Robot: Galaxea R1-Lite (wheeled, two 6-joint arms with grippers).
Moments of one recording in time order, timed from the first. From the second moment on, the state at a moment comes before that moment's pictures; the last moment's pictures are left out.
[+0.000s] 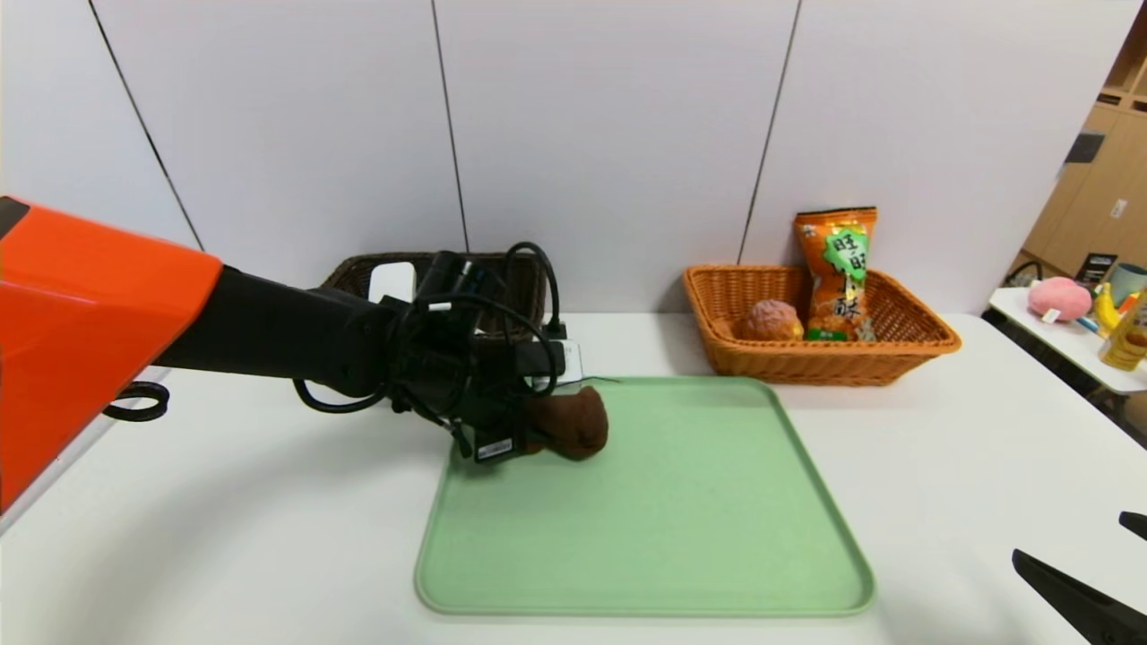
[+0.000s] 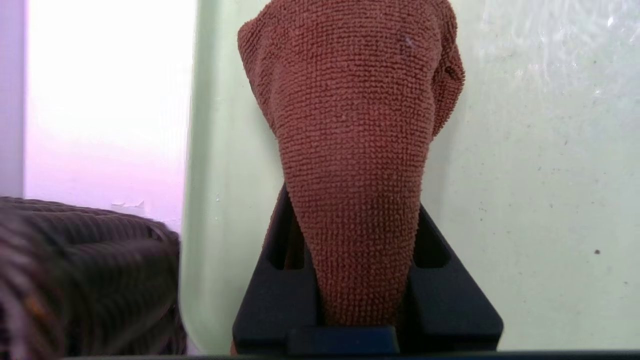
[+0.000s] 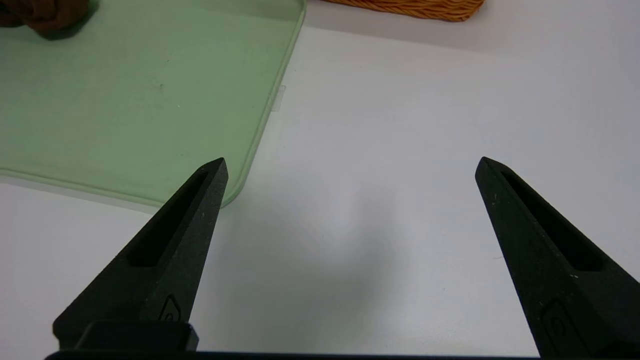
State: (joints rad) left arm -0.50 2.03 -1.36 0.11 -0.36 0.96; right arm 0.06 0.77 -0.23 -0.20 0.11 -0.08
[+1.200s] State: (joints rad) left arm -0.45 1.92 -1.50 -0.41 0.08 -0.05; right arm 0.06 0.72 -0.24 -0.20 0.12 -0.08
